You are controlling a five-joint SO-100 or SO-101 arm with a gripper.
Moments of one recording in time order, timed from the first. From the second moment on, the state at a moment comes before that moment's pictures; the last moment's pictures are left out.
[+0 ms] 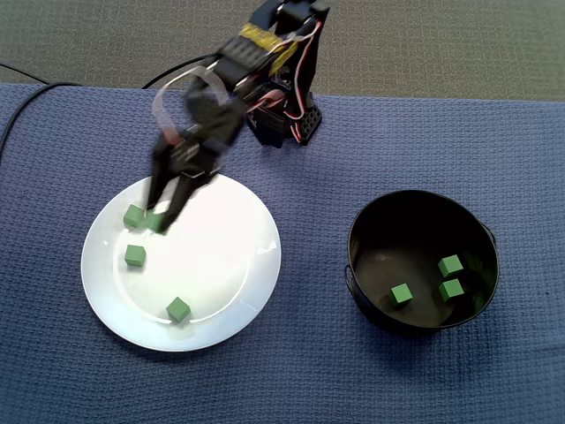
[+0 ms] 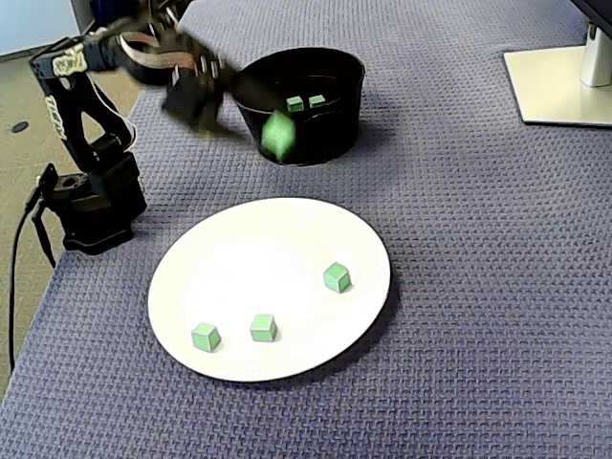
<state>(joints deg) 27.2 117.2 101.2 29.3 -45.0</state>
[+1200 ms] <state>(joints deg) -33.0 117.4 130.4 27.9 -13.6</state>
